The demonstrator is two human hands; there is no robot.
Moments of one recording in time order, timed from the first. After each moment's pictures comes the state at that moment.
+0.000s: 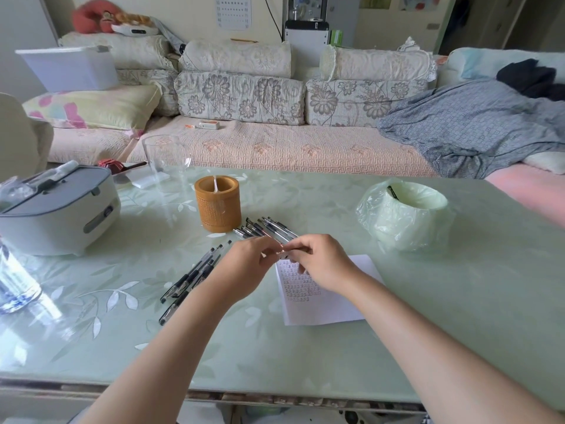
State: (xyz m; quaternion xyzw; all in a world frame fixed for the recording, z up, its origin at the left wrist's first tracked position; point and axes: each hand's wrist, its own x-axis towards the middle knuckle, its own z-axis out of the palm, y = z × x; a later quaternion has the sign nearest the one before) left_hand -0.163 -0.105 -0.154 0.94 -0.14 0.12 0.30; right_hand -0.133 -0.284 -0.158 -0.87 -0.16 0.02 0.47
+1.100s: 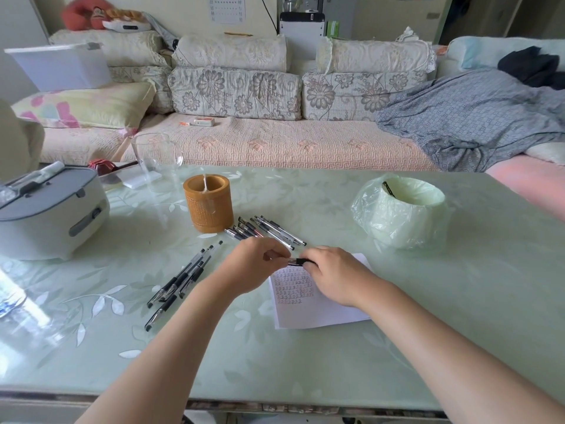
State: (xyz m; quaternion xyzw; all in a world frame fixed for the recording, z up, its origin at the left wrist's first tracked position) left_hand -0.141 -0.128 -0.159 0.92 -0.12 0.02 0.37; right_hand -0.136 -0.326 -0.165 -0.95 -0.24 0.00 0.21
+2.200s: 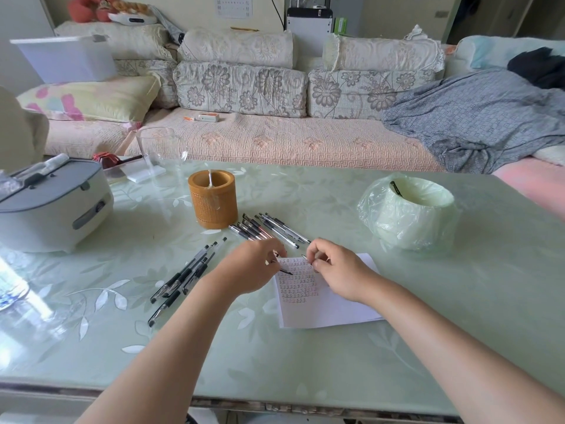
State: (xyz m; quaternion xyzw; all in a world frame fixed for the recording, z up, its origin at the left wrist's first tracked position) left_hand -0.136 -0.118 -0.167 0.97 -0.11 0.00 0.24; right_hand -0.130 -0.326 -0.171 -0.90 -0.16 0.07 0.39
